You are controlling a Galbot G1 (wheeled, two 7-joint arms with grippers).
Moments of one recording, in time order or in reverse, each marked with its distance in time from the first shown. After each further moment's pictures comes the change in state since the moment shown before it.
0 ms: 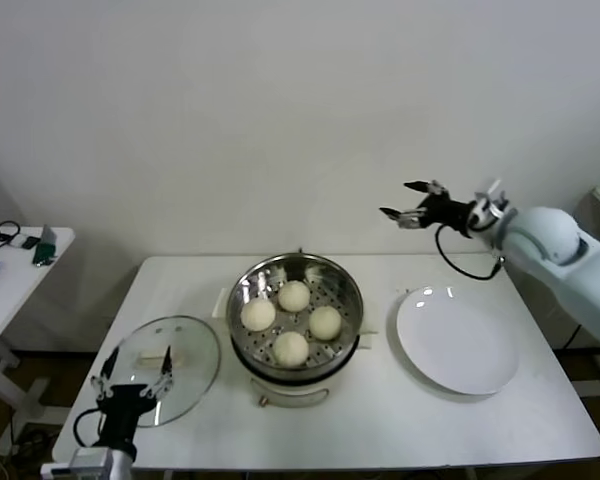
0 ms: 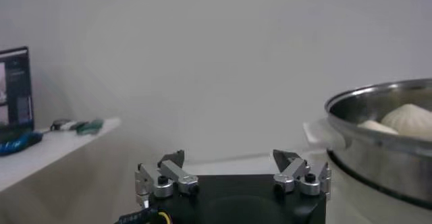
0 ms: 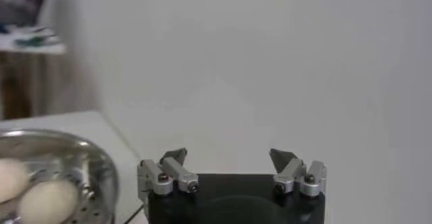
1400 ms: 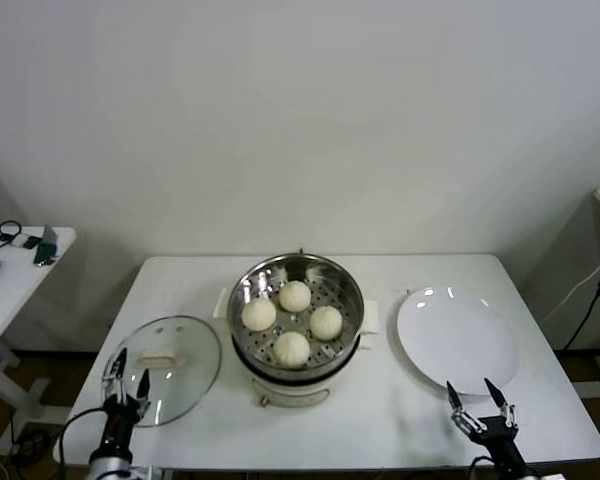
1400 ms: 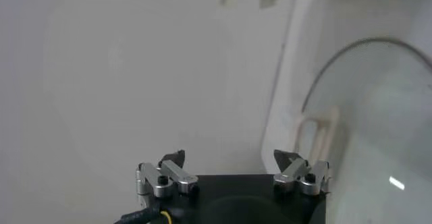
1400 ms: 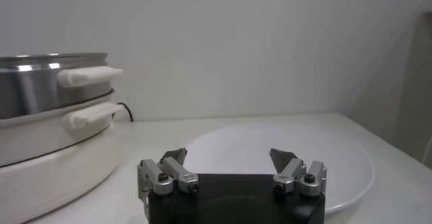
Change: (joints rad) left arm -0.118 0.103 0.004 0.404 1.175 -0.064 -0.264; right arm -1.477 0.597 0.930 0.162 -0.374 0.534 0.141
